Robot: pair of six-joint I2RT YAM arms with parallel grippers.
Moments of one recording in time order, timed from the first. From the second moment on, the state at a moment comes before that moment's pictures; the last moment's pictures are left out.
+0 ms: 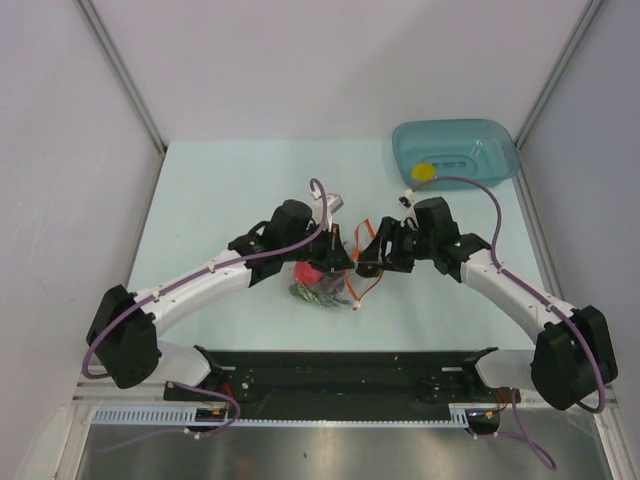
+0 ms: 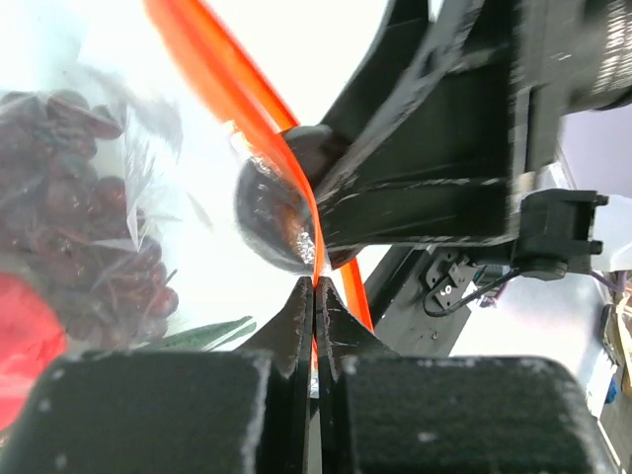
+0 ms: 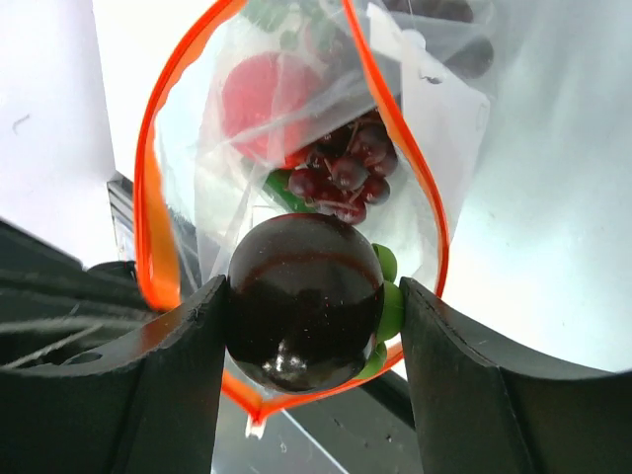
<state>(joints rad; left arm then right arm) -0.77 1.37 1.00 -0.18 0.37 -0.52 0.47 1.28 0.88 -0.34 -0.45 0.70</state>
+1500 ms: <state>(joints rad) -0.77 1.33 1.00 -0.31 0.37 -0.50 -0.12 2.10 1.85 -0.34 -0.18 0.59</state>
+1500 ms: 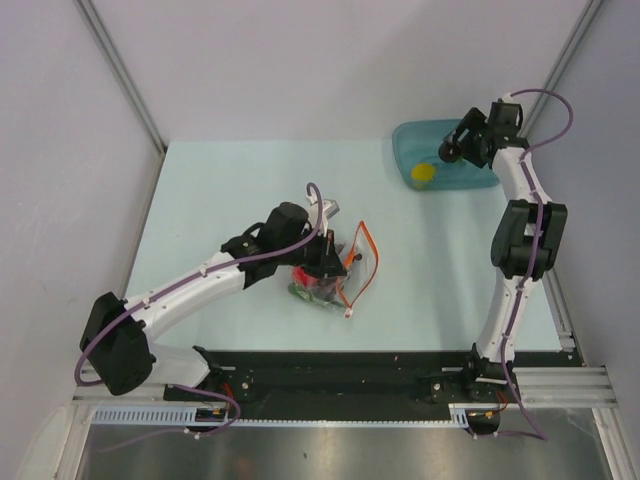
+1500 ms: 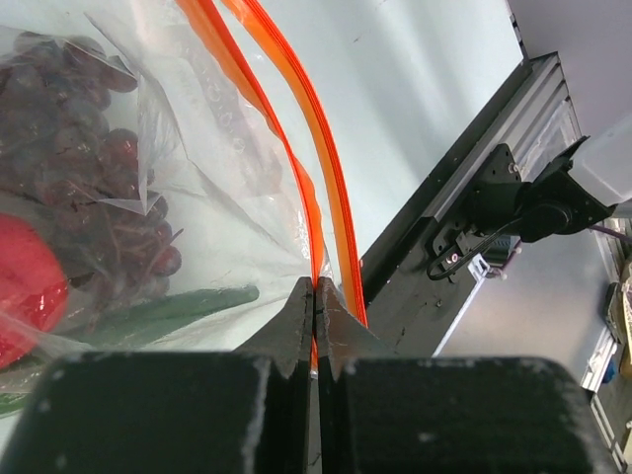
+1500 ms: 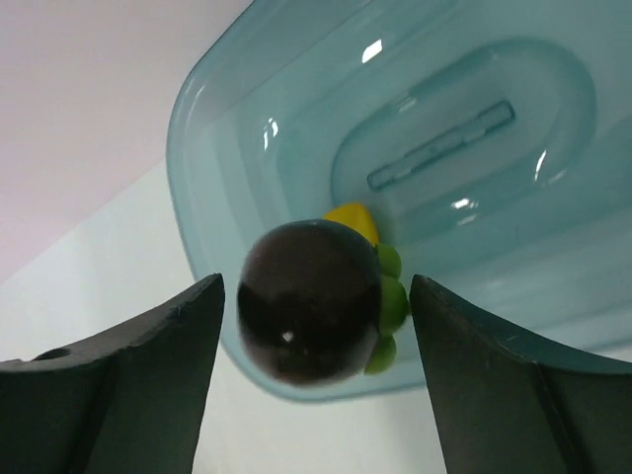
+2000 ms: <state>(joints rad) -0.77 1.38 1.07 -0.32 0.37 -0.50 -0.10 2.16 1.92 -0.63 -0.17 0.57</state>
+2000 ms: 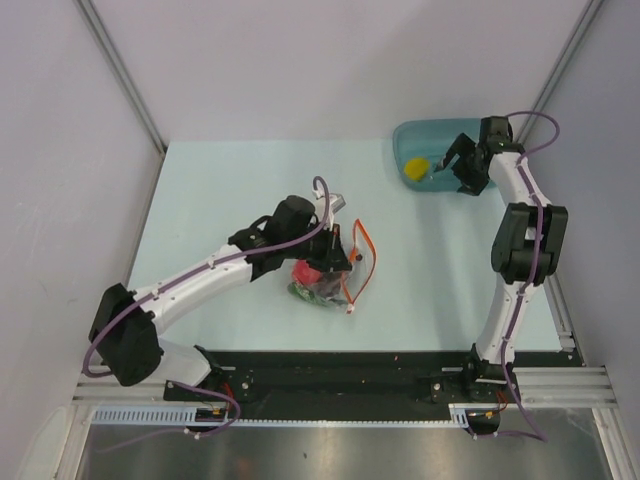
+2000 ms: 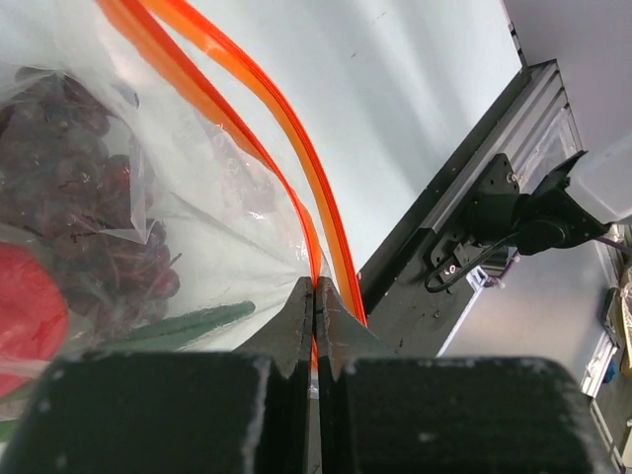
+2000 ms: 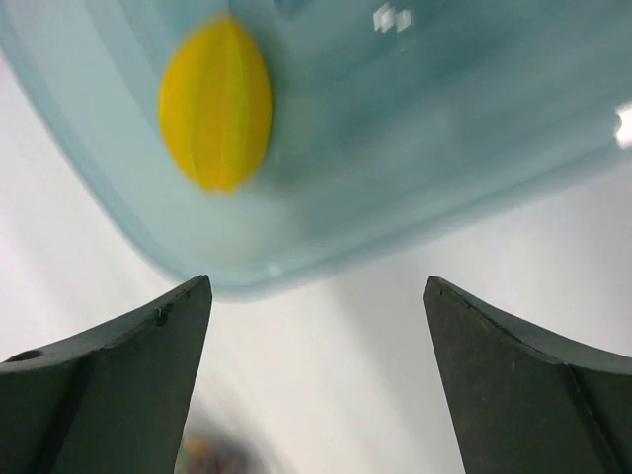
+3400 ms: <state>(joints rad) -0.77 1.43 1.14 -0.21 0.38 -0.62 0.42 1.40 1.09 -0.50 -0.50 0.66</state>
